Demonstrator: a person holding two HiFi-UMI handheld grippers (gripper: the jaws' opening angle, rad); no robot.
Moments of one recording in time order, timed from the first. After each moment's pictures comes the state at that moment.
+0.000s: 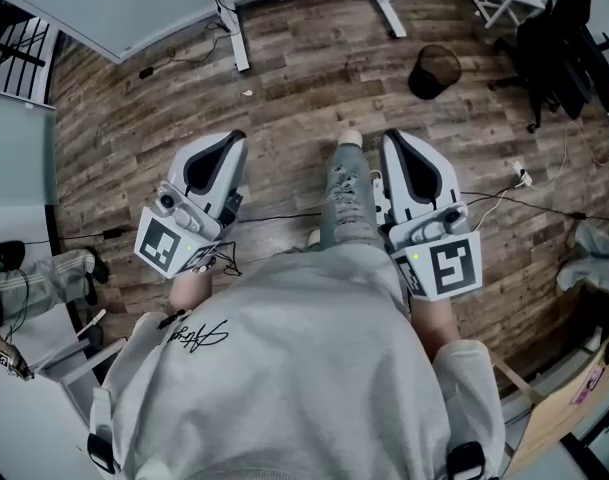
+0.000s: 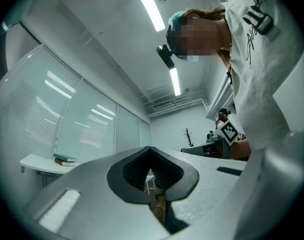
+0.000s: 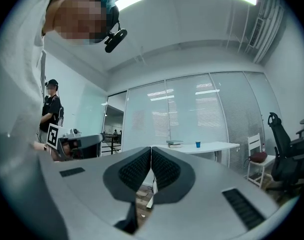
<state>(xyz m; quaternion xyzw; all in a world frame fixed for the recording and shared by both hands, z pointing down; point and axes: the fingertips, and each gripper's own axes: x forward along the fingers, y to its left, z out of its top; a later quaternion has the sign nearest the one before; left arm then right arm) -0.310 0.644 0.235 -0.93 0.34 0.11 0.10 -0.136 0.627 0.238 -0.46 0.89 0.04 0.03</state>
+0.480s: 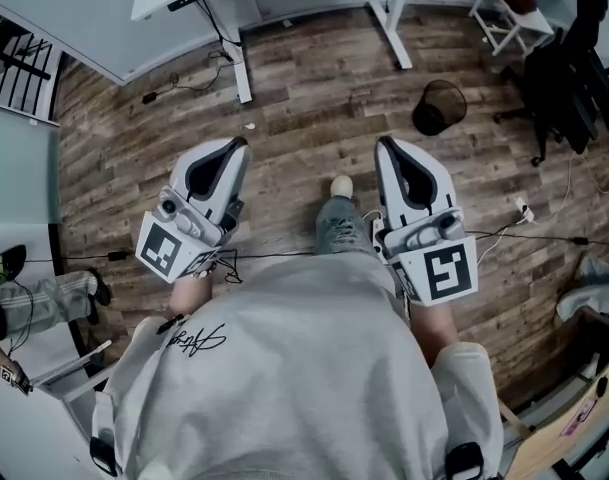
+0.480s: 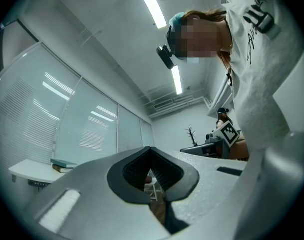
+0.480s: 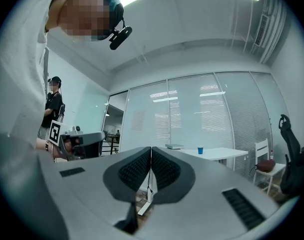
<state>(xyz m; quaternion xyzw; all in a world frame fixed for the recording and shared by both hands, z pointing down) -0.301 0.520 0.227 -0.93 0.34 0.11 0.13 -0.135 0.500 0.232 -0.44 0.89 0.07 0.03</state>
